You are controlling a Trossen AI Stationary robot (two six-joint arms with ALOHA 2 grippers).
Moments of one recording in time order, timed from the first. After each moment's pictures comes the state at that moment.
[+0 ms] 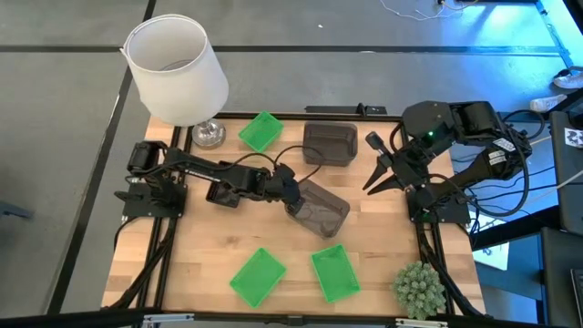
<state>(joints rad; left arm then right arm) -0.08 1.75 1.22 -0.39 -0.42 -0.88 0.10 1.37 2.00 -1.28 -0.39 -0.63</state>
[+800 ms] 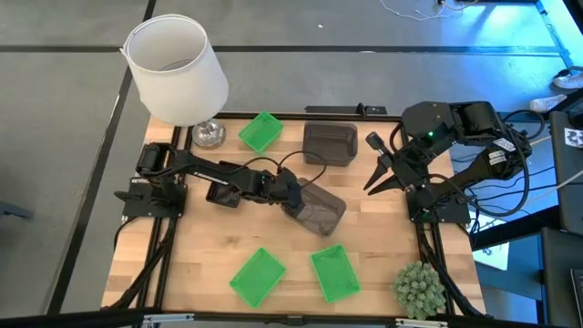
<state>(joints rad) -0.07 1.83 1.22 -0.39 -0.40 -0.83 0.10 1.37 2.00 -1.29 -0.39 -0.63</state>
